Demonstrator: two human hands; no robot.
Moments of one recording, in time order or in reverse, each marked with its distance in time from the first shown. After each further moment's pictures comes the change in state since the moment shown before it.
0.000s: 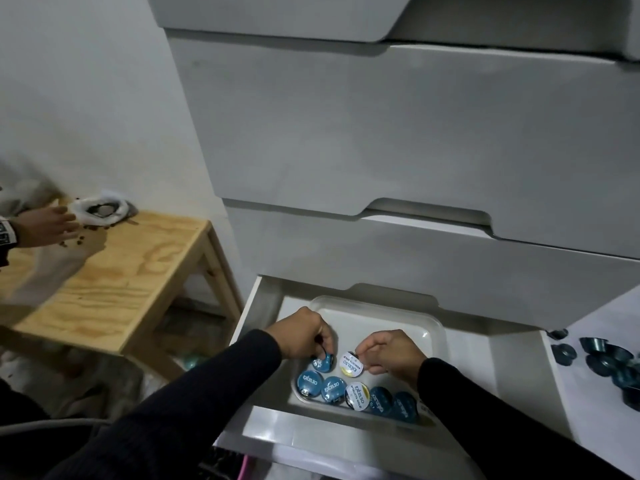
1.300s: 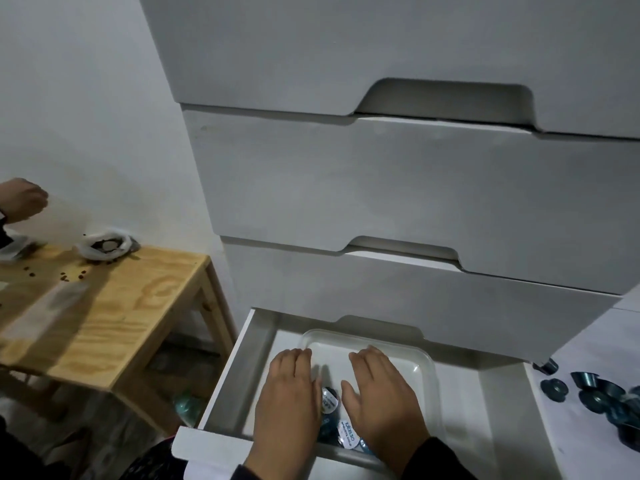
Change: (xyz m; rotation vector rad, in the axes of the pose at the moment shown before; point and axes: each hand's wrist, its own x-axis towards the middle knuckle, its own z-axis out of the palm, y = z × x) left_hand -0.066 0.086 0.039 0.178 0.686 -0.300; right_hand -0.056 -0.007 0.021 -0.959 0.644 -0.780
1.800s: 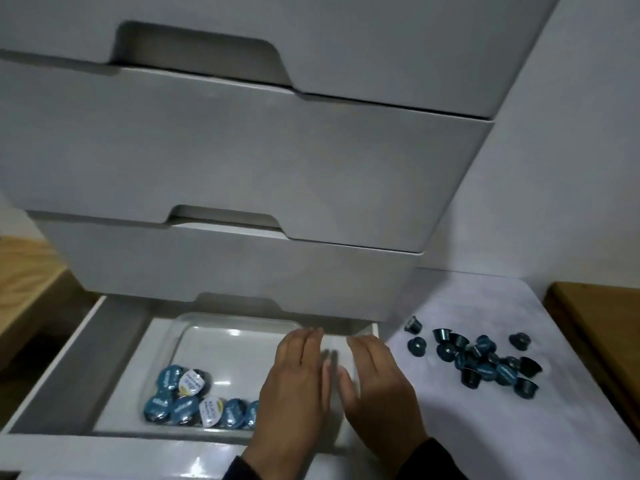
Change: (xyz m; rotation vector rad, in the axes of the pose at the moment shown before) left_hand -0.027 0.186 0.048 -0.257 -0.031 0.146; right_hand -0.084 0.141 -0.083 -0.093 0.200 0.085
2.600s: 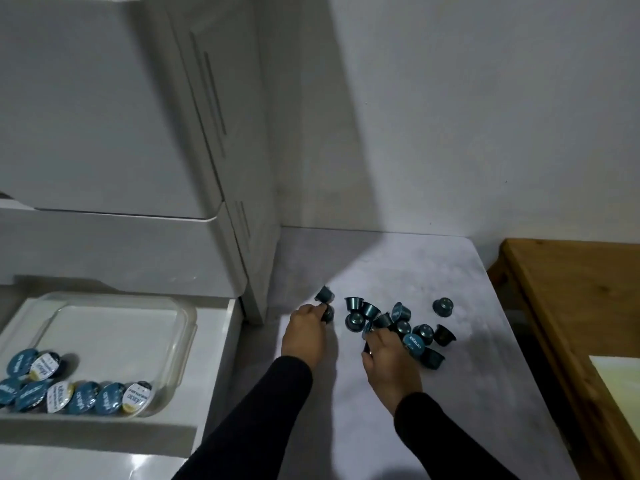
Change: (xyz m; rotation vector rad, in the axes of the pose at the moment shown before) left_hand 0.103 0.101 0.241 0.007 -0.236 -0.132; right_hand -0.068 0.275 0.035 0.052 -0.277 0.224
